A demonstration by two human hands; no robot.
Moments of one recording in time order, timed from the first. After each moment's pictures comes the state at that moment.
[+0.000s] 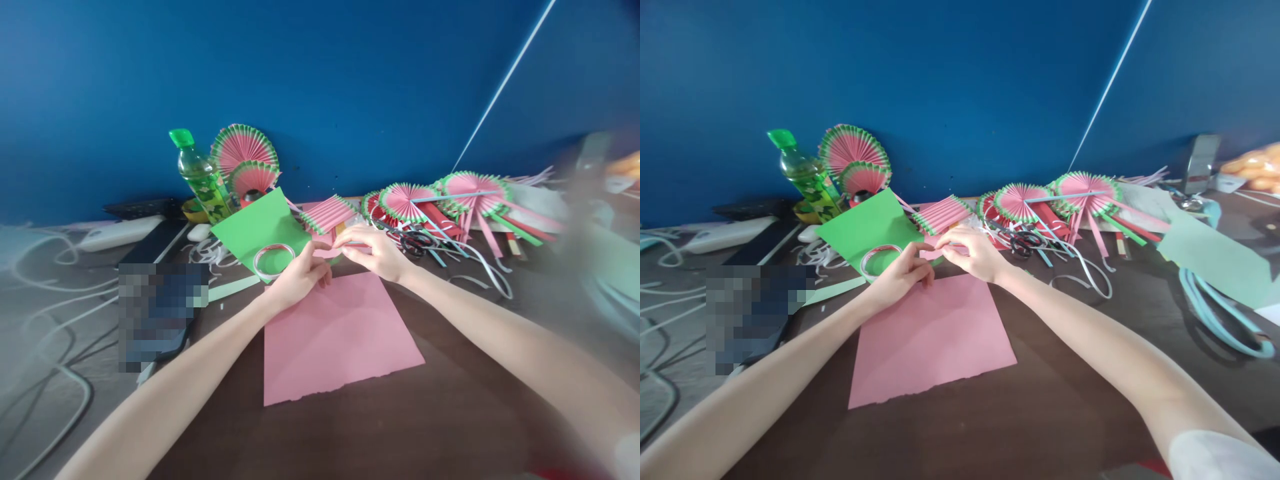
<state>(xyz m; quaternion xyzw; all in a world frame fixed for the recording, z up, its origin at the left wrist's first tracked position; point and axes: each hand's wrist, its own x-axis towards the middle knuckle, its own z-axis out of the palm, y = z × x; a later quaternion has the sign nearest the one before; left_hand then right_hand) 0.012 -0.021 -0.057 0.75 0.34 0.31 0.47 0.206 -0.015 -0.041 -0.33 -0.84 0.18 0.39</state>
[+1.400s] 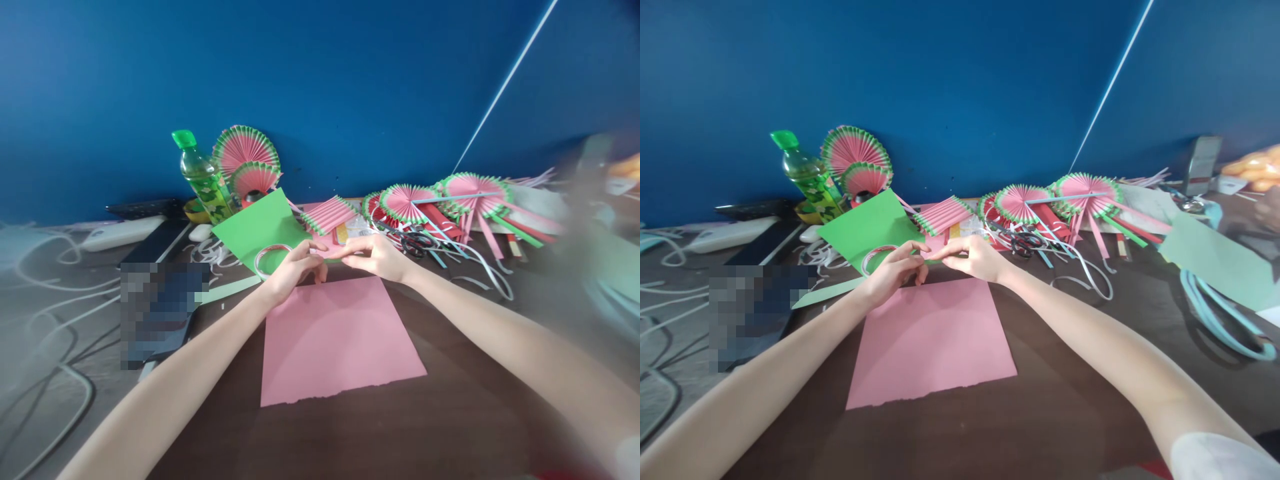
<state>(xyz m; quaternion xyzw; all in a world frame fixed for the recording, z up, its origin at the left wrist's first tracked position) 0.011 -0.021 -0.044 0.59 0.34 0.36 0.64 0.206 -0.018 -0.038 -0.35 -0.81 0.32 0.34</state>
